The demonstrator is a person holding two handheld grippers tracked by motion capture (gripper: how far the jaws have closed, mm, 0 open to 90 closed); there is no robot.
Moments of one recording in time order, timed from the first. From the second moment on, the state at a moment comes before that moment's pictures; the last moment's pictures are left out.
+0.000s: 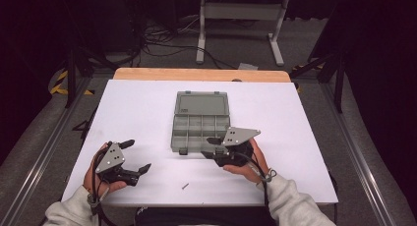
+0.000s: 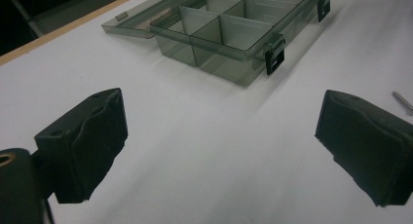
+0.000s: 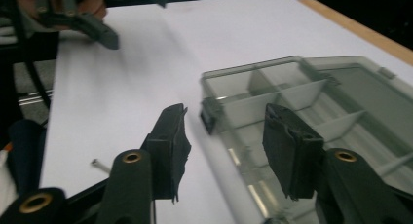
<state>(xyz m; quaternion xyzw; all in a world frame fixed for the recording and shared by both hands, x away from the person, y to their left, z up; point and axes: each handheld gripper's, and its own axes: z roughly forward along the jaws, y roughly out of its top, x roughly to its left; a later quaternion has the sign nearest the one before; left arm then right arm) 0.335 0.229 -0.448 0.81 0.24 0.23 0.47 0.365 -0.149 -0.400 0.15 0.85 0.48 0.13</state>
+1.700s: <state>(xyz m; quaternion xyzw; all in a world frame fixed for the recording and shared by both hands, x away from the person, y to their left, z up) 0.335 0.226 -0.450 0.82 0.24 0.23 0.47 0.337 -0.080 -0.461 0.07 0.91 0.40 0.04</state>
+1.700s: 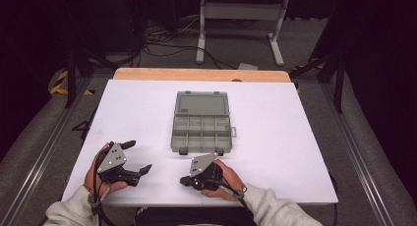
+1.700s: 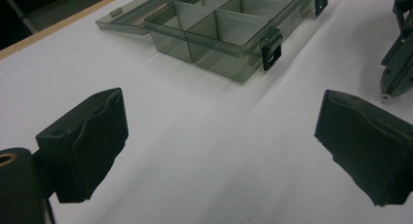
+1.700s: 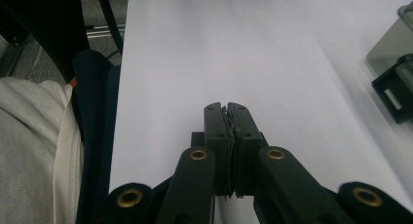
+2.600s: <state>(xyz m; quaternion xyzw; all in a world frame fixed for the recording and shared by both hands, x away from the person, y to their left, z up) 0.336 0.225 -0.450 0.82 0.23 0.22 0.47 0.393 -0.167 -0.396 0.19 0.84 0.48 0.18</state>
